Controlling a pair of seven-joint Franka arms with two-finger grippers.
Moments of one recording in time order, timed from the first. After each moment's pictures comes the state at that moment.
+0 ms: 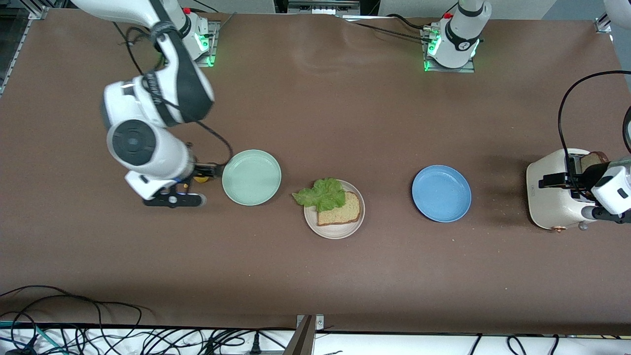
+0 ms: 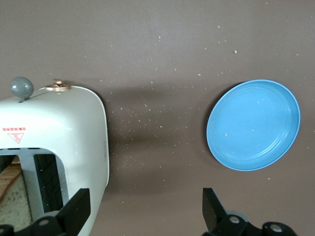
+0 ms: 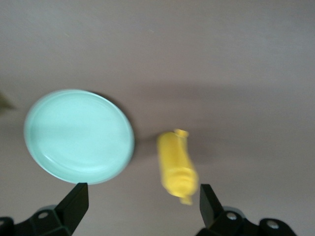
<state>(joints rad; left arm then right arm) 0.10 0.45 0.14 -1.46 -0.09 1.70 0.32 0.31 0.39 -0.04 -1.51 -0.03 1.70 0.16</state>
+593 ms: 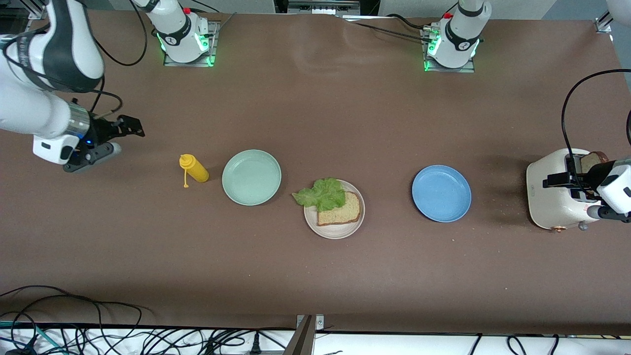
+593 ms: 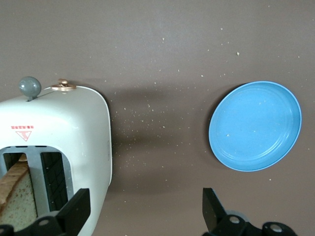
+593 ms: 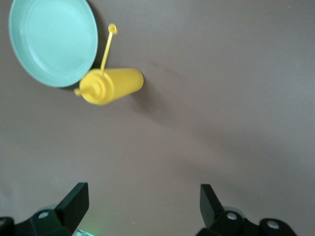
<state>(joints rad) 0.10 0.45 0.15 -1.45 -0.09 1.70 0.32 0.04 0.07 -0.12 -2.01 0.17 1.86 -0.65</state>
